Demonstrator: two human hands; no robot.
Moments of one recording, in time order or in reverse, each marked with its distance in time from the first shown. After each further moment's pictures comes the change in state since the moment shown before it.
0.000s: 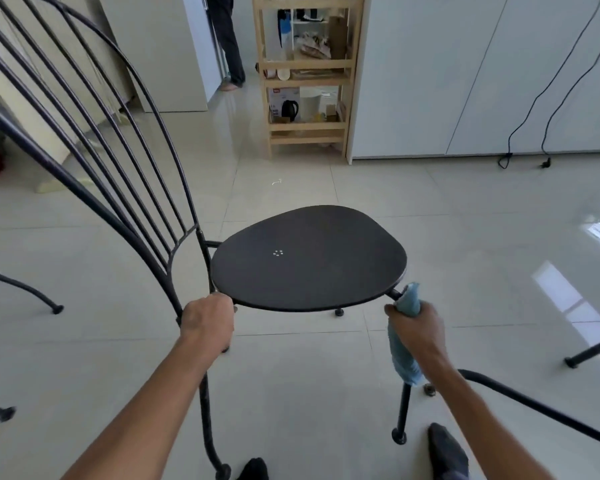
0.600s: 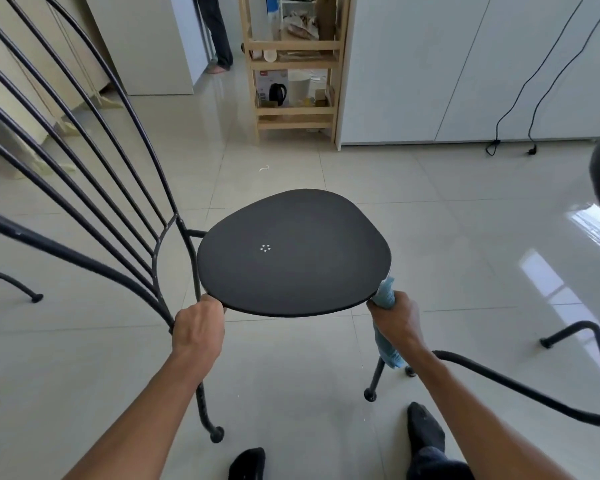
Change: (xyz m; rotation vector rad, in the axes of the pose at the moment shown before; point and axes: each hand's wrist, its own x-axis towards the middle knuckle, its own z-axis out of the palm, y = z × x) left_hand -0.024 0.031 0.029 -0.083 0.030 -0.103; right_hand 0.016 0.029 -0.001 -0.183 -0.082 -0.028
